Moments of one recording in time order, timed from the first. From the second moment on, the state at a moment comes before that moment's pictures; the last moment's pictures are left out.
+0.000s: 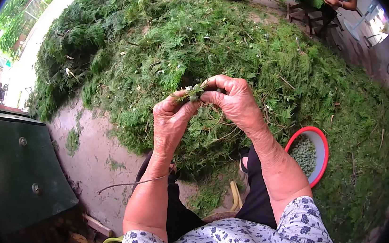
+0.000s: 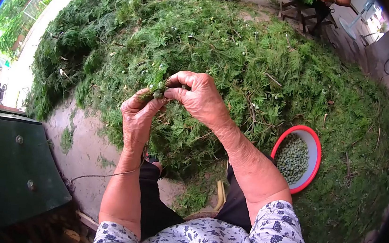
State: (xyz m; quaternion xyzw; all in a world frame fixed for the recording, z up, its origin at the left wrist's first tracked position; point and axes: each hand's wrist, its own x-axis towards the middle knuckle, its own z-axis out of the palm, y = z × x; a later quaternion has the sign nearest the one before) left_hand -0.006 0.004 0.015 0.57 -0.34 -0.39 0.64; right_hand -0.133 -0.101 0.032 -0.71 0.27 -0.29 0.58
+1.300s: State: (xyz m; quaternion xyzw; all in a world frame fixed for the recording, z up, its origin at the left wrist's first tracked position) left_hand -0.004 0.003 0.016 0.51 -0.35 -0.44 0.65; right_hand -0.147 -0.109 0.043 -0.52 0.21 -0.25 0.79
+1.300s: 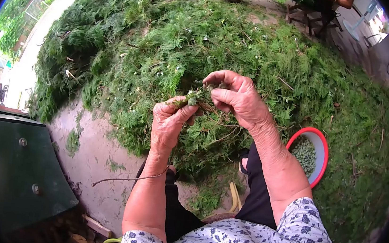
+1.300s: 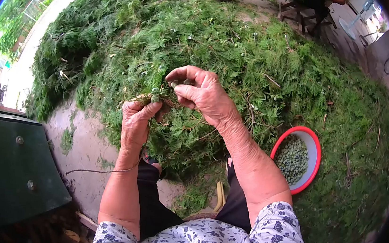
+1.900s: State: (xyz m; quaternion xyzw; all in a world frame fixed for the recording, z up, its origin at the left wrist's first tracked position) left_hand -0.011 0.004 0.016 0.54 -0.26 -0.47 0.64; right_hand -0.141 -0.099 0.021 -0.42 0.19 -0.18 0.87
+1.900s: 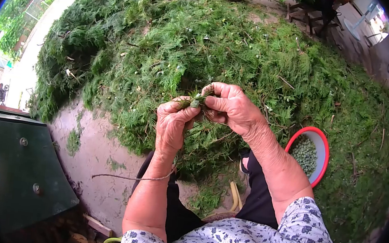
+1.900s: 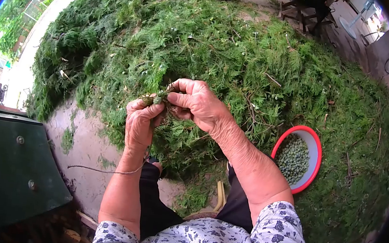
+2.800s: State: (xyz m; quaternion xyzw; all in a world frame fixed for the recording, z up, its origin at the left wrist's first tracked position) left_hand -0.016 0.002 0.016 0.52 -0.19 -0.50 0.66; right_hand -0.140 -0.090 0.012 -0.27 0.23 -0.29 0.89
